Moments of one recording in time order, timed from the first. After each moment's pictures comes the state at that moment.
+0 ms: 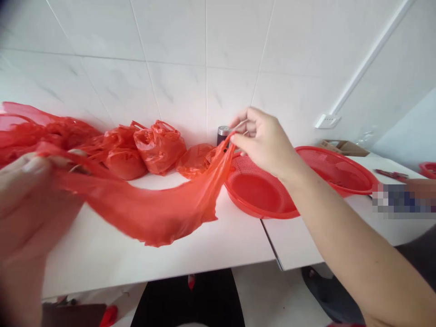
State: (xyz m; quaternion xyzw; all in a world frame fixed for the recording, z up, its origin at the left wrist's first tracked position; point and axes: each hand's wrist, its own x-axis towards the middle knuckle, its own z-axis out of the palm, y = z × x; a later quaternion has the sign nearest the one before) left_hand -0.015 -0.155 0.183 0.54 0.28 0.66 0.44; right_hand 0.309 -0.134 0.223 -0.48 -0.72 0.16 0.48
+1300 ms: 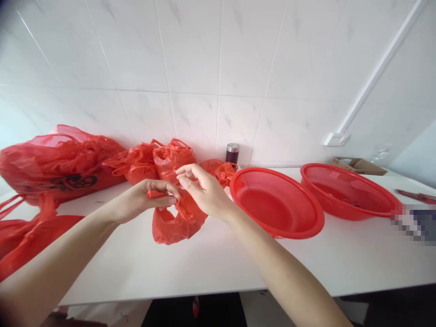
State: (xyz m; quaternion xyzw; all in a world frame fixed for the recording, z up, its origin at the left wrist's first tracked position) left_hand 0.011 -0.111 0.181 0.75 0.35 0.27 0.49; right_hand 0.216 -0.138 0.177 -0.30 -0.75 0.37 0.45
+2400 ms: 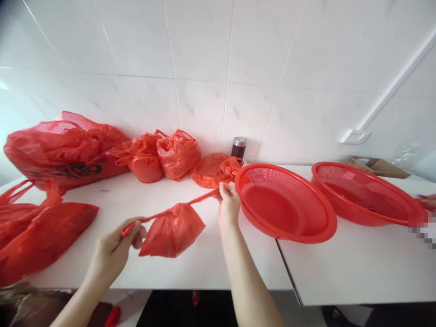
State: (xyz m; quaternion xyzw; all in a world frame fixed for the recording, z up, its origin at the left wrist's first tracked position) left_hand -0.026 -0.178 0.048 0.64 0.58 0.45 0.23; right_hand 0.214 -0.088 0.053 -0.42 -0.37 0.45 0.69
